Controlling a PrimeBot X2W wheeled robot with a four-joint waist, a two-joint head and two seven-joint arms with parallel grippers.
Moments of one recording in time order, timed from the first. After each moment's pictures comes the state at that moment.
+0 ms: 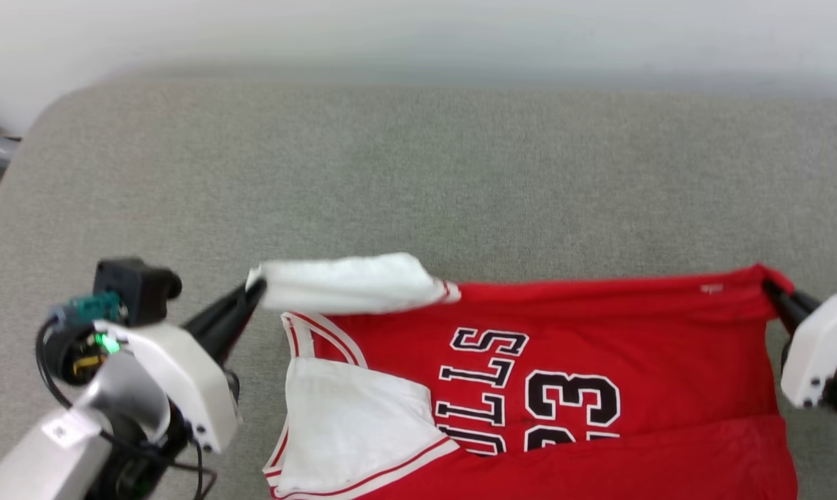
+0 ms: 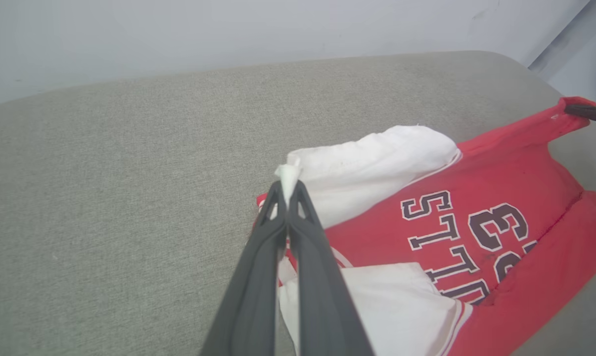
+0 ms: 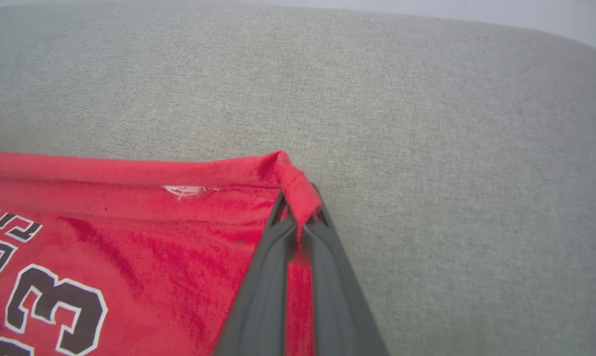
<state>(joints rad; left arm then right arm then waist) -0.30 0.69 -0.45 -0.16 -0.81 0.06 0.24 -0.32 -0.44 0.04 0.26 0.47 0.13 0.40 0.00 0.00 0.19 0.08</state>
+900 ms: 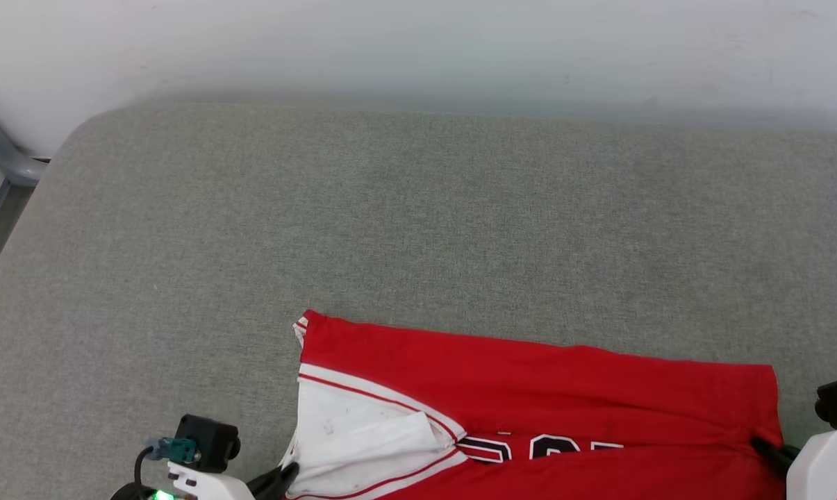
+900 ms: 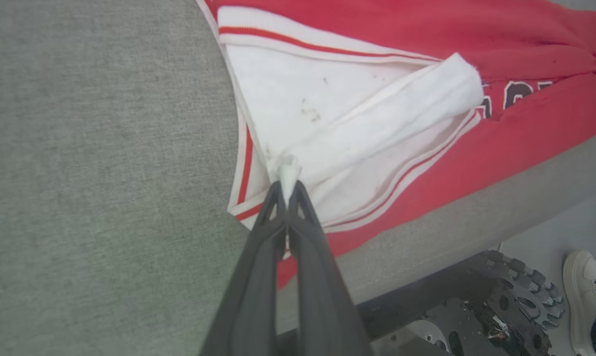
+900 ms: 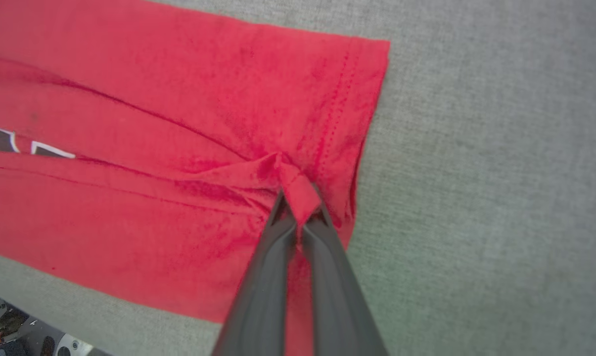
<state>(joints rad) -0.02 0.66 -0.60 -0.06 -0.84 0.06 0.24 0.01 -0.54 0.13 0.18 0.58 0.13 0.47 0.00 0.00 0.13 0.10</state>
